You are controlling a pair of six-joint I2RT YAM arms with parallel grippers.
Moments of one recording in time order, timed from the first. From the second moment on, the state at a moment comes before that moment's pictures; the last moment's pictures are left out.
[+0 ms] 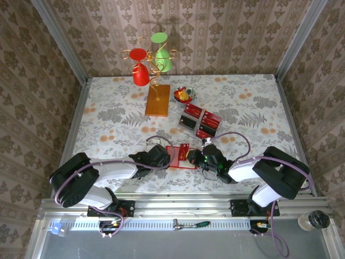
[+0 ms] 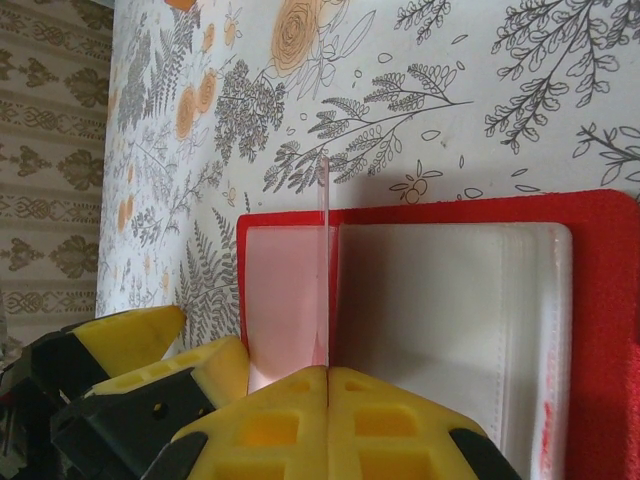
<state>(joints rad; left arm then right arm) -0.97 1.41 0.51 -0.13 -0.40 -0.68 0.79 1.53 0.32 0.69 -0.01 1.13</state>
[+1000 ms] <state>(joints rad) -0.97 1.41 0.51 -0.14 -0.40 -0.68 0.83 1.53 0.29 0.69 0.02 1.18</state>
